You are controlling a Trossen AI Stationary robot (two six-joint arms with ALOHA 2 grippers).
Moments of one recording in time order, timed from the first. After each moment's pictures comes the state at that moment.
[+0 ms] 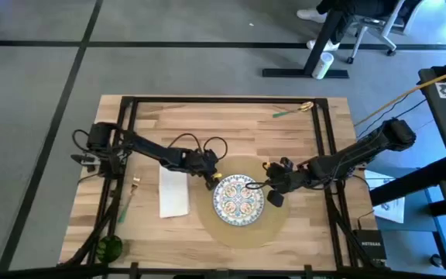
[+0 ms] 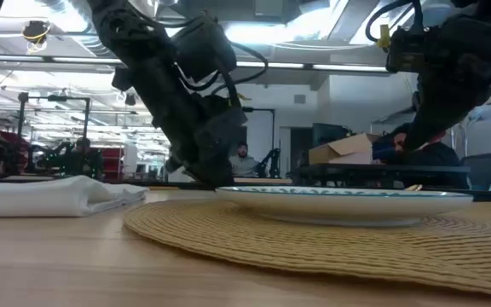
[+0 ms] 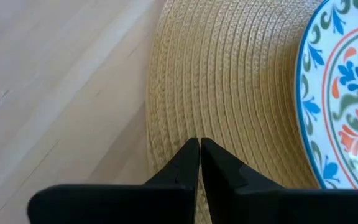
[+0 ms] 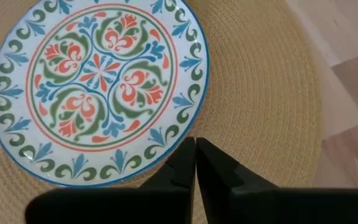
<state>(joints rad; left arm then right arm) -0.02 1.84 0.91 0.03 -0.21 -0.52 0.37 1.25 0.64 -0.42 0.28 0.73</state>
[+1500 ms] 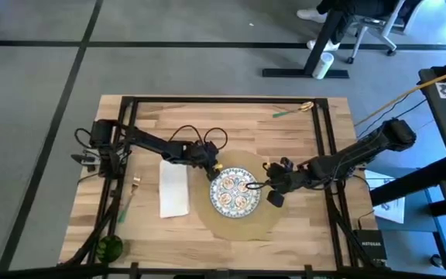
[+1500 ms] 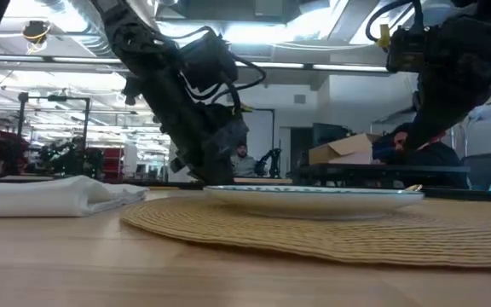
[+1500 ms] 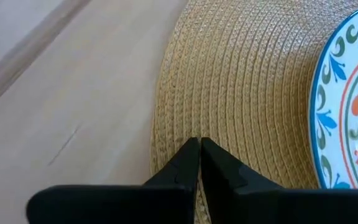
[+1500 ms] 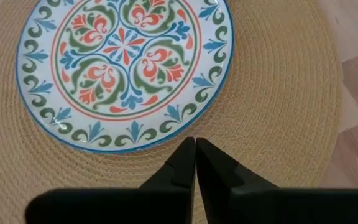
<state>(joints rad) 0.09 1.84 0.91 0.00 -0.20 -0.43 0.37 1.25 0.64 -0.42 0.28 0.73</state>
